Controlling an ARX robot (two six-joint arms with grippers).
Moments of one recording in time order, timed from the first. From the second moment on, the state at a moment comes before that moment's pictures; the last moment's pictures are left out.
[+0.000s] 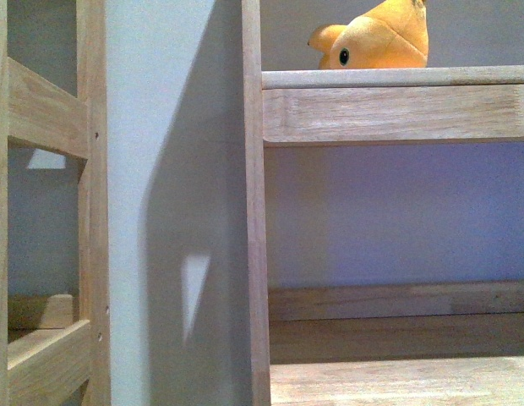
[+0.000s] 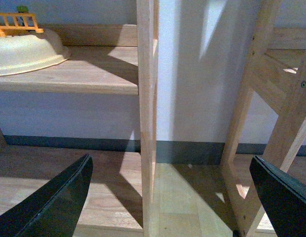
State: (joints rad) left arm 0.00 0.00 0.01 0.00 0.00 0.00; right arm 0.44 0.26 0.24 0.15 0.73 0.09
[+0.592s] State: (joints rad) left arm 0.00 0.00 0.01 0.00 0.00 0.00; right arm 0.25 0.17 0.19 -0.02 0.24 0.02
